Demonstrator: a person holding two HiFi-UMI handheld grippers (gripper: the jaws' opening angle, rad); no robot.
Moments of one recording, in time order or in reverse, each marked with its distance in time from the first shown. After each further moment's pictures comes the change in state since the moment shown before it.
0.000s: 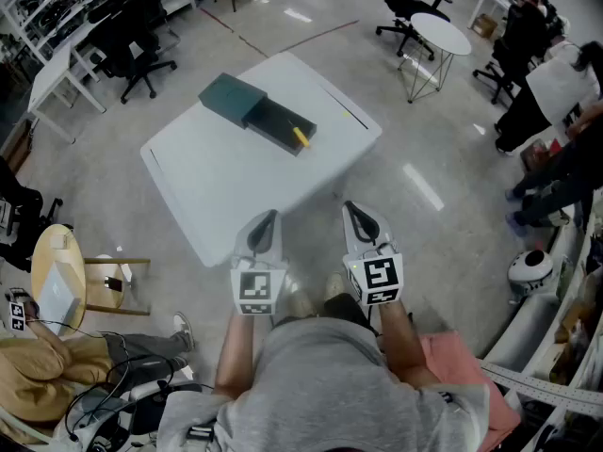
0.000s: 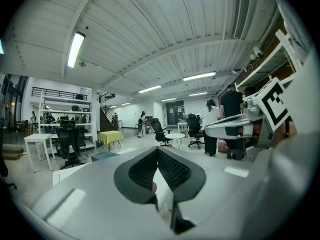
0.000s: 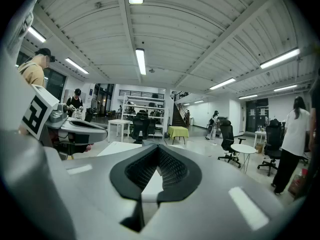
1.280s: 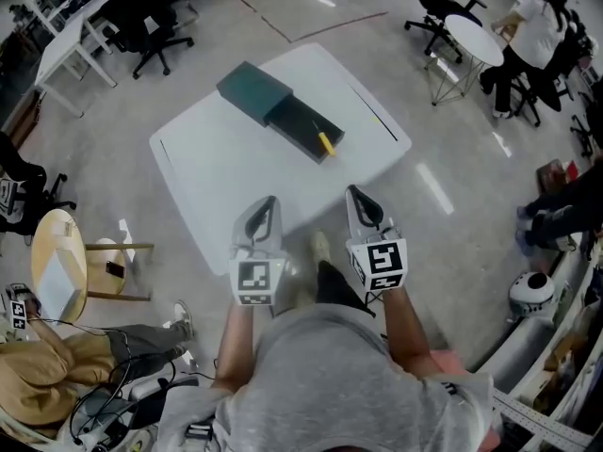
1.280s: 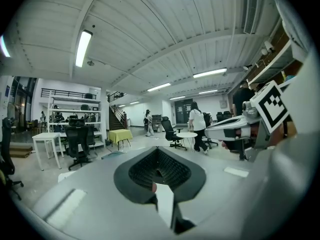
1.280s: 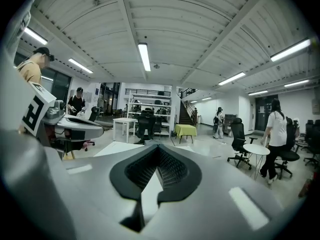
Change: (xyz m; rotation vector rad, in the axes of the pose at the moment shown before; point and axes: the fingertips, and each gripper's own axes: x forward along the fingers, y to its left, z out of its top) left arm 0.063 0.089 -0.004 -0.020 0.015 0.102; right arm 0.126 -0.005 0.011 -0.010 0.023 0.090
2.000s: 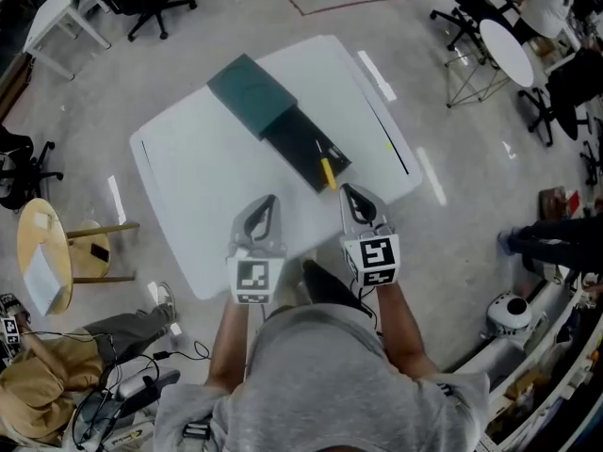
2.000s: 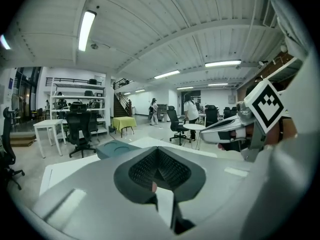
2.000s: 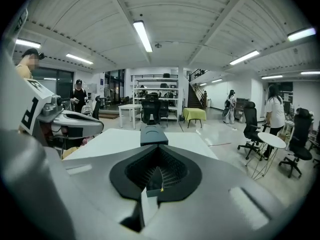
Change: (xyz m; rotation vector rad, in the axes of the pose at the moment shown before) left arm 0.146 0.048 -0.039 -0.072 0.131 0.046; right arm 0.160 -0.066 -0.038 0.017 0.194 0.115
